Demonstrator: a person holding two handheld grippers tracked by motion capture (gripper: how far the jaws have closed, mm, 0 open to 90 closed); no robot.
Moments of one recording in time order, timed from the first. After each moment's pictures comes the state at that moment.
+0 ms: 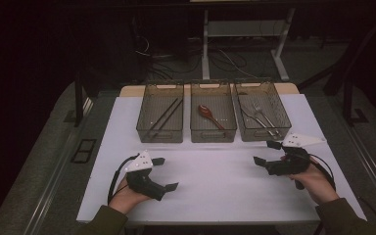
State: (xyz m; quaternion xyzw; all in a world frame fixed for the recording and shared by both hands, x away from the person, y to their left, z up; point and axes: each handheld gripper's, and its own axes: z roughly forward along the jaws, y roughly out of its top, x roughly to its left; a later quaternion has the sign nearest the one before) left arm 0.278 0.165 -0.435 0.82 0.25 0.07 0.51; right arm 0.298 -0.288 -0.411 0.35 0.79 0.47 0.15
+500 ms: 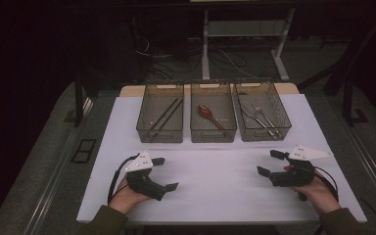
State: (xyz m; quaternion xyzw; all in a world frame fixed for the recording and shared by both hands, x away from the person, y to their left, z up) left arm 0.278 0.165 -0.435 0.82 0.25 0.07 0.51; right arm 0.273 -0.297 -0.428 0.36 0.78 0.49 0.15
